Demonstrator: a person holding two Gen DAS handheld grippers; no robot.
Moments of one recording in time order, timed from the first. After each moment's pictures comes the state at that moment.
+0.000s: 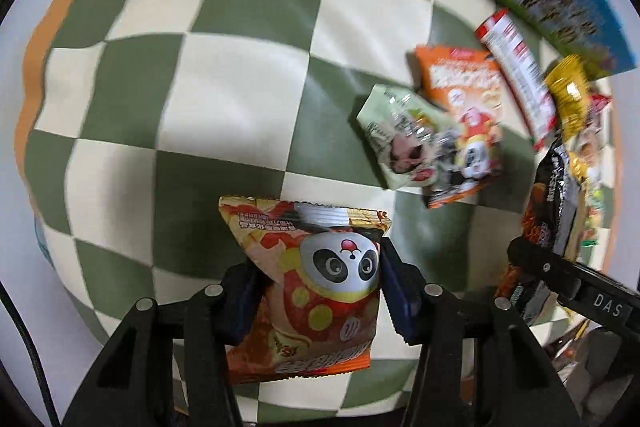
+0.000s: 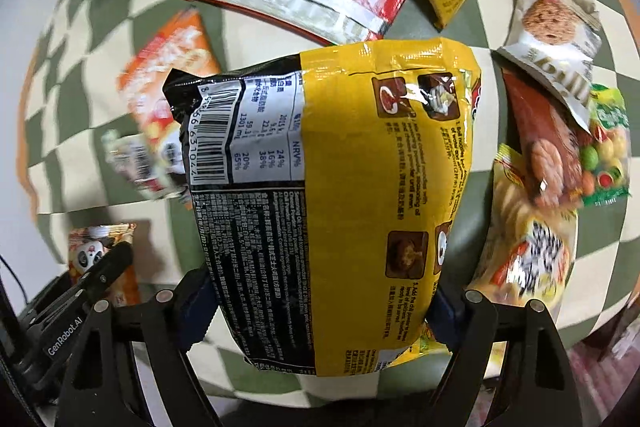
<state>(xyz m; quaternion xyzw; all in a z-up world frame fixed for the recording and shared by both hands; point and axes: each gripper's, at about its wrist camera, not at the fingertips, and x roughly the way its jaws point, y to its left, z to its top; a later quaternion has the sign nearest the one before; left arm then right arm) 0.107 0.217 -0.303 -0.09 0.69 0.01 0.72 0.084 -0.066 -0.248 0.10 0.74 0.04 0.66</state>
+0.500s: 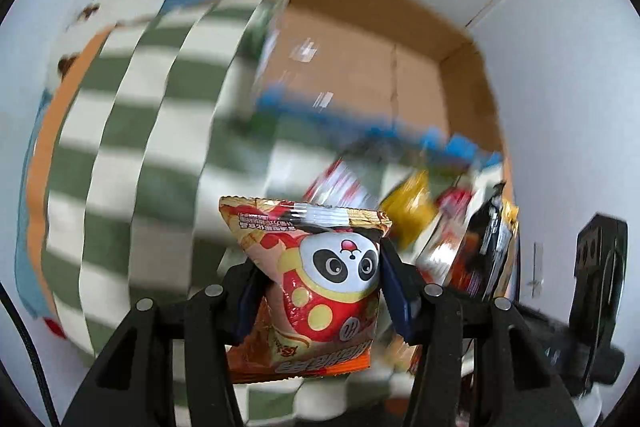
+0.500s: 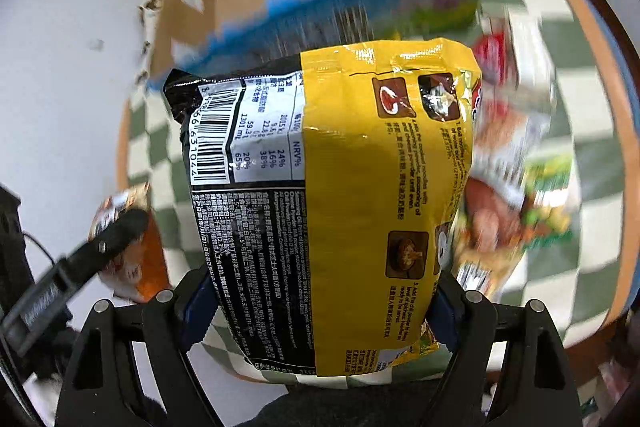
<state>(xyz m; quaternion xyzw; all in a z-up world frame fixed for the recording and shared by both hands) 0.213 0.123 -0.161 -0.14 0.60 -0.06 0.79 0.132 -0.102 -0.090 0.18 0.68 0.11 0.70</state>
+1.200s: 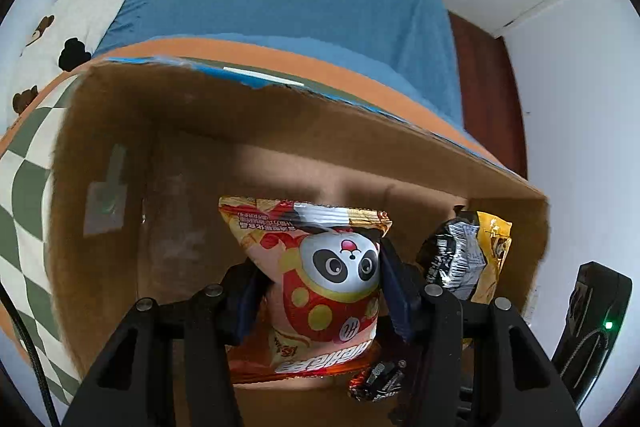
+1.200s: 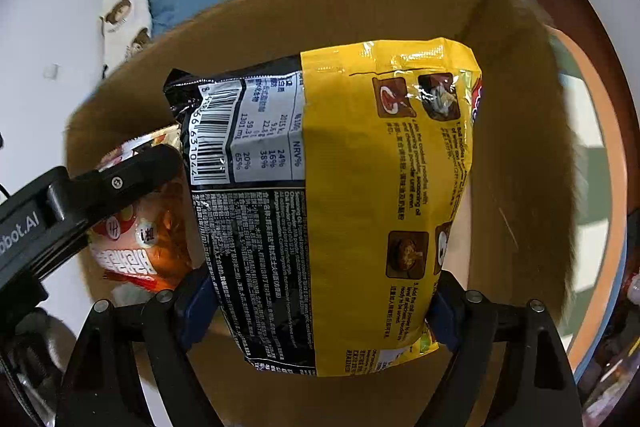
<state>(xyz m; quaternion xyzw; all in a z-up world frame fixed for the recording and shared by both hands) 0.529 0.062 -0.250 -0.16 0.67 -0.01 0.72 0.413 -0.090 -0.140 0.11 0.73 0.08 0.67</state>
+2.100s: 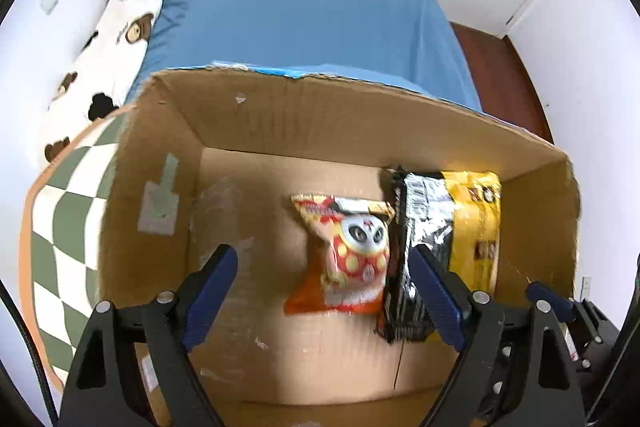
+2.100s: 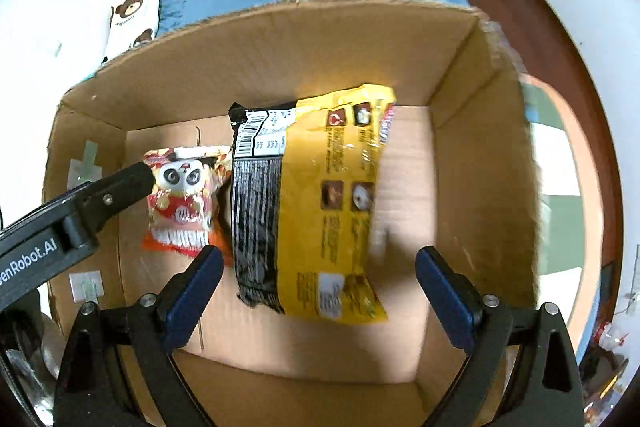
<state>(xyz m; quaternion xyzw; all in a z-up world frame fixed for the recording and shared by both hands) 0.479 0.067 -0.232 -0.05 0.60 0.00 0.80 0.343 -0.097 -0.084 0.04 0.65 0.08 0.75</state>
